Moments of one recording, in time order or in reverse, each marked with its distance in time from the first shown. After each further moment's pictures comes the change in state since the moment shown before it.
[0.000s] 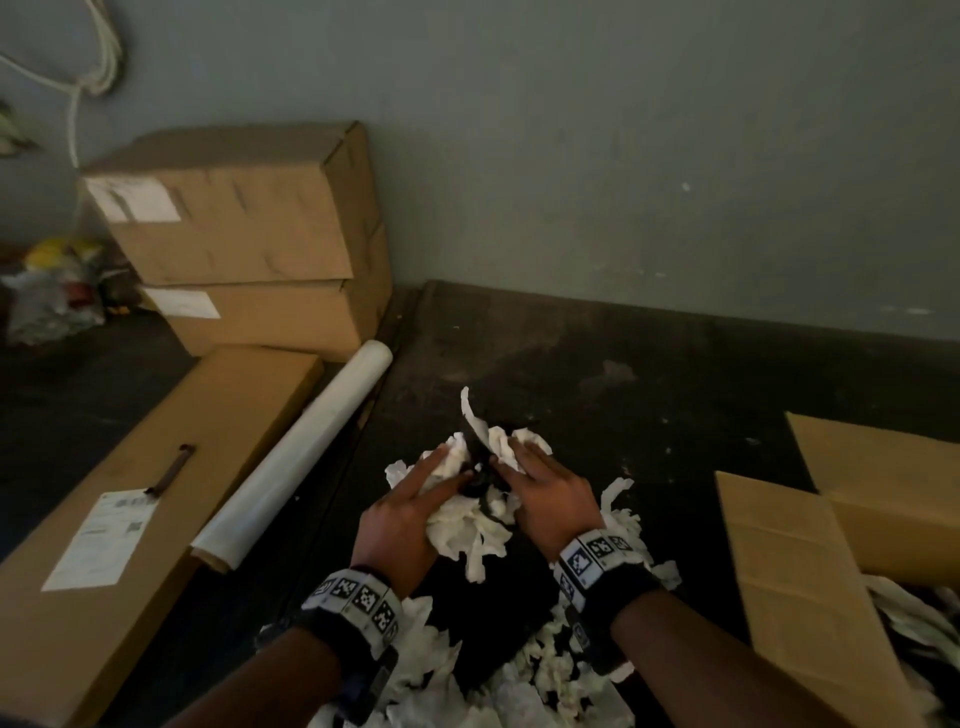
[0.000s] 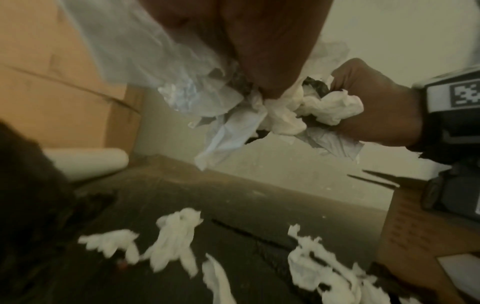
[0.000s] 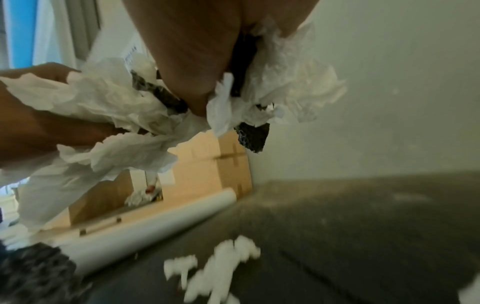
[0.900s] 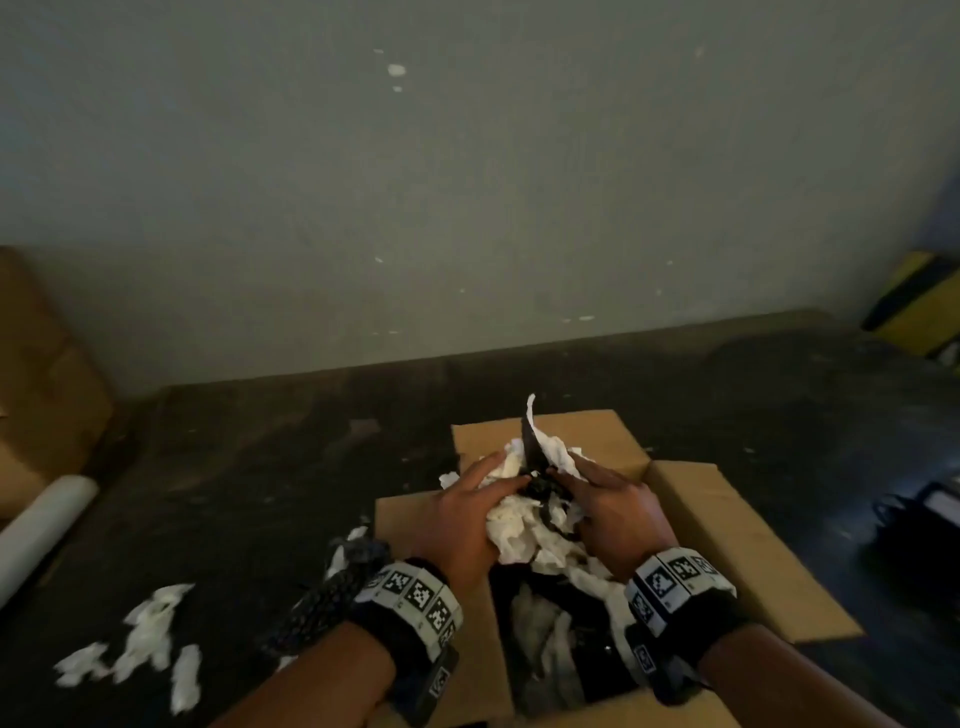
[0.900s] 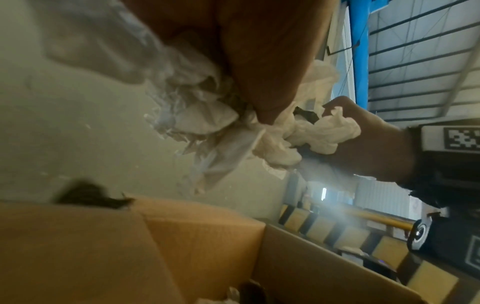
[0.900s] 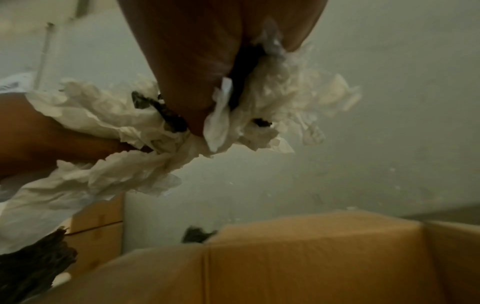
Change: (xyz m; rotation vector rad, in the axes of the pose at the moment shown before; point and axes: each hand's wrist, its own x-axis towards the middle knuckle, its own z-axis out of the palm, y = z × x) left_hand 0.077 0.421 0.150 -0.127 -0.235 0.443; right_hand -0.320 0.264 -0.213 -0.107 0.257 0.425
